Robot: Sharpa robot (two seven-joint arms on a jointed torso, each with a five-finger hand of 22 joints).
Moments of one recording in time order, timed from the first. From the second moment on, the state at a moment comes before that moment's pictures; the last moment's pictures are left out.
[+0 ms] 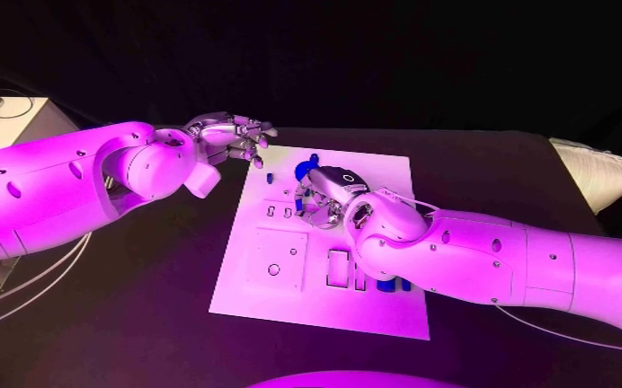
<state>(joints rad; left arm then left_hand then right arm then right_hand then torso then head) 1.33 -0.93 -0.05 1.49 -0.12 -0.08 -0.04 1.28 -0.18 0.67 0.28 0.05 0.64 0.18 0.57 0.50 0.82 0.12 0.98 0.47 1.10 0.05 1.17 0.63 0.17 0.93 0.15 0.95 0.47 1.18 -0.47 -0.17 1.49 -1.52 -0.52 -0.40 1.38 -0.19 0.43 0.18 0.16 1.05 0.11 0.24 0.36 1.47 0.03 1.47 1.31 1.47 -0.04 1.55 1.31 0.01 1.46 0.07 1.53 1.31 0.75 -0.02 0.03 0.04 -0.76</state>
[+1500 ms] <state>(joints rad) 1.33 -0.93 -0.05 1.49 -0.14 -0.08 -0.05 1.27 -0.18 0.67 0.28 0.05 0.64 0.18 0.57 0.49 0.82 0.12 0.98 0.45 1.11 0.06 1.18 0.64 0.17 0.94 0.15 0.95 0.46 1.15 -0.45 -0.17 1.47 -1.62 -0.52 -0.43 1.34 -0.22 0.42 0.19 0.13 1.03 0.11 0.24 0.37 1.47 0.03 1.45 1.31 1.47 -0.04 1.54 1.31 0.01 1.46 0.07 1.52 1.31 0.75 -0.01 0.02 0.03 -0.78</state>
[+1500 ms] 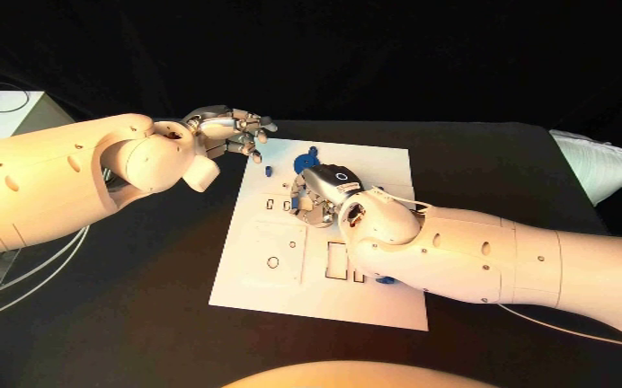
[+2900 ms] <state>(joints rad) 1.33 -0.92 -0.05 1.48 -0.20 -0.07 -0.07 1.25 -0.21 0.66 0.28 0.05 0.64 0.18 0.57 0.48 0.82 0.13 0.97 0.44 1.16 0.05 1.23 0.72 0.17 0.95 0.15 0.95 0.46 1.15 -0.48 -0.18 1.51 -1.64 -0.52 -0.43 1.31 -0.25 0.37 0.23 0.13 0.97 0.13 0.22 0.36 1.47 0.04 1.39 1.31 1.47 -0.03 1.52 1.31 0.01 1.46 0.08 1.50 1.31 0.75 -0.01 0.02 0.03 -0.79</state>
